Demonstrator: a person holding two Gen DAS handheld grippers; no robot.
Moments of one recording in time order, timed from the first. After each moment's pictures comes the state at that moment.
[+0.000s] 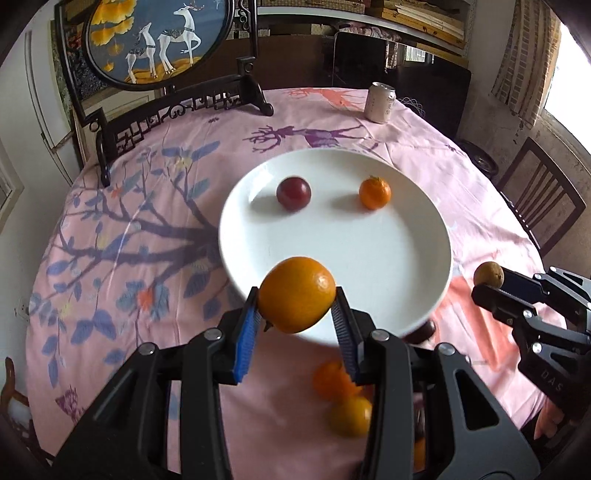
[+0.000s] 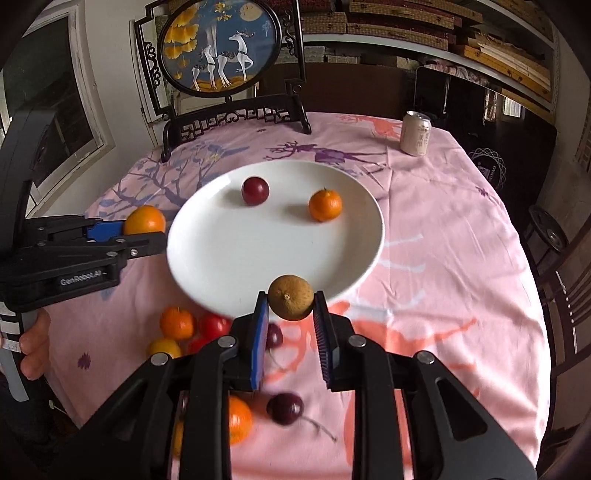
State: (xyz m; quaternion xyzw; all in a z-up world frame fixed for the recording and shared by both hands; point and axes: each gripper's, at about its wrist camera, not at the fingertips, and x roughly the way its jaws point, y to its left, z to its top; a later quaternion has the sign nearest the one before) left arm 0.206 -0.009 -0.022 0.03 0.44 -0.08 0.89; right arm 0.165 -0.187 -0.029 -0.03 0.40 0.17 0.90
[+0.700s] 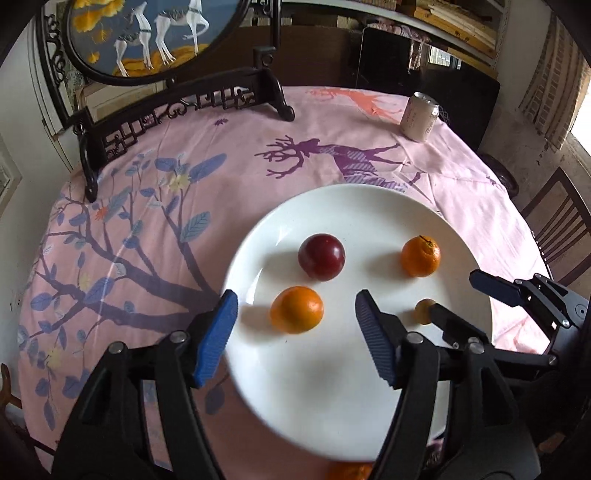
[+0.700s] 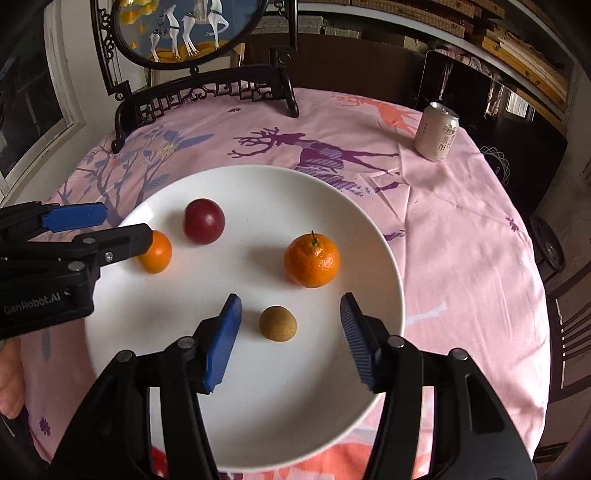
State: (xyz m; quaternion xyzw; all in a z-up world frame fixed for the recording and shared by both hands) left arm 0.274 0.002 -0.027 0.00 0.45 -0.05 0.89; right arm 0.268 -0.161 -0.053 -0.07 0.44 0.13 0.88
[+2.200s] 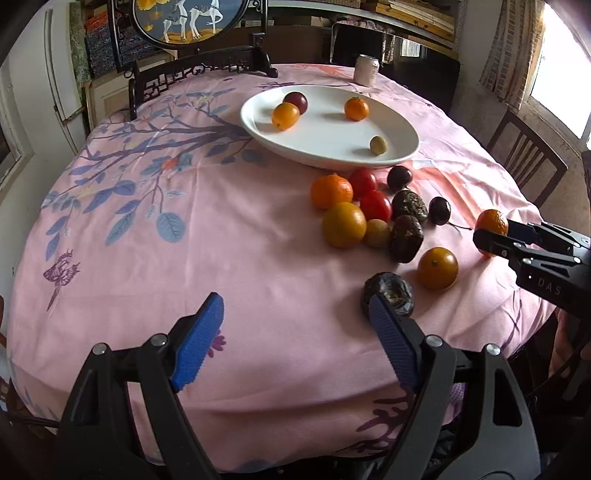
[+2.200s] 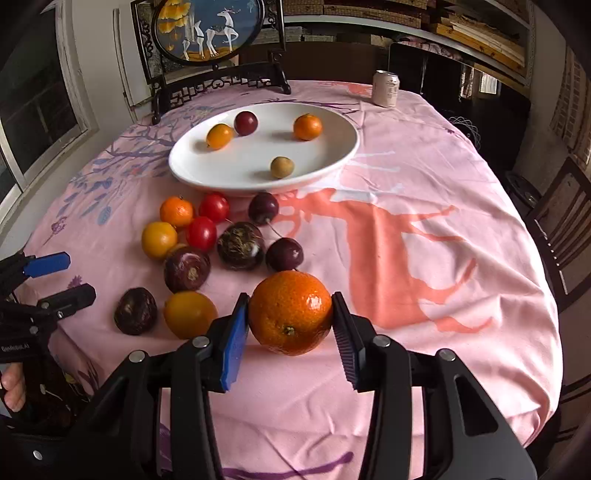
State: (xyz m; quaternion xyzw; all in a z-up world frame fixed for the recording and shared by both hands) left arm 0.034 0.020 -0.077 0.01 0.45 -0.09 0.89; right arm 0.050 -0.202 -0.078 -0.03 0.43 0.11 0.90
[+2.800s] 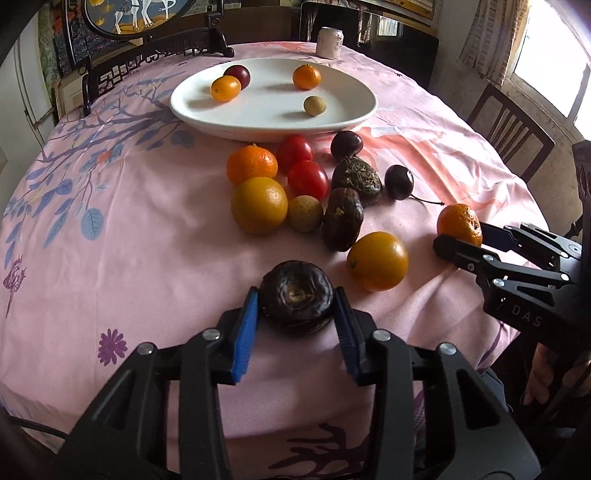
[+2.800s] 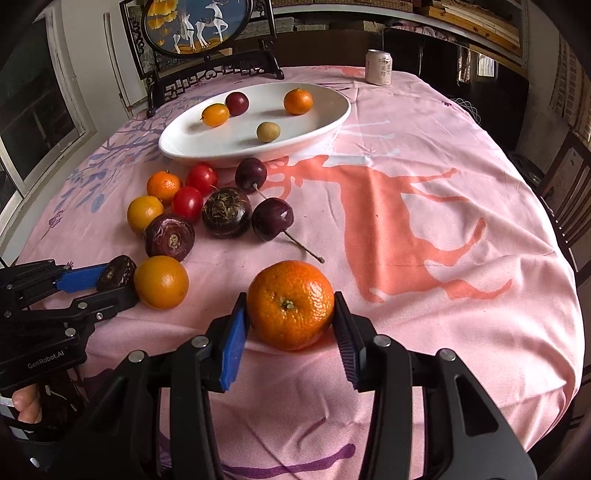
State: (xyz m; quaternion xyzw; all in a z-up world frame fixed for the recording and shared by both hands) left arm 0.044 -0.034 -0.104 0.02 0.47 -0.13 0.87; right arm 0.048 -0.215 -0.105 0.00 0.44 0.11 0.89
